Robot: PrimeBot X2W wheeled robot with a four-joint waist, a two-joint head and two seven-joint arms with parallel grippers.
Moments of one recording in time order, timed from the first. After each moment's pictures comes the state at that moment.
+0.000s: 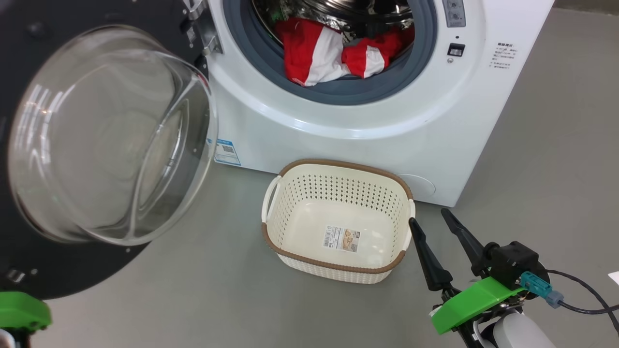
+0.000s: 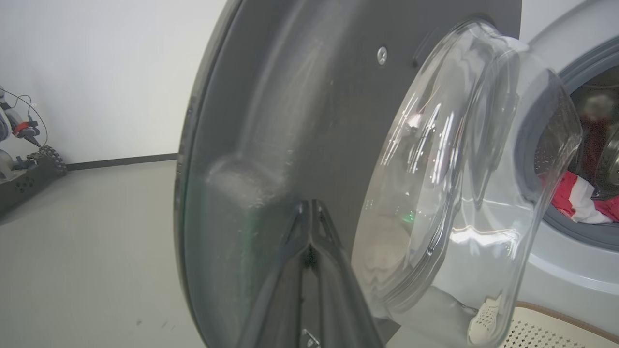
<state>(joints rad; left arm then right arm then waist) -0.20 0.39 0.10 0.36 -0.52 0.22 -0.24 -0.17 -0.05 0.19 0.34 0.35 0.12 -0.26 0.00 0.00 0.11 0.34</state>
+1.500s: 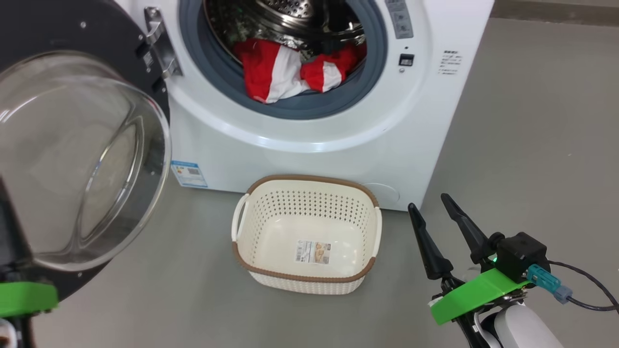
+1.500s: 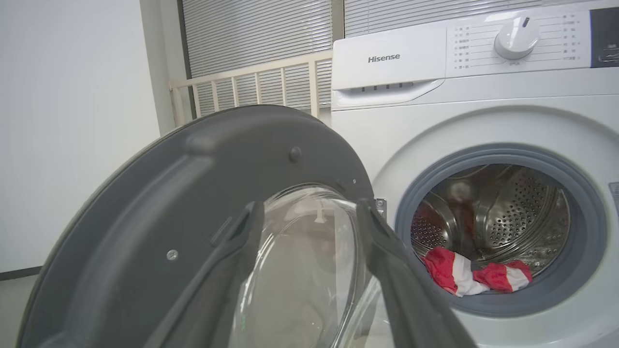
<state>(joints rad) -0.17 0.42 0.13 0.04 -0.45 0.20 -0.24 -0.18 -0.05 0.19 0.28 0.37 0.12 -0.26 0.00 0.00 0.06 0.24</state>
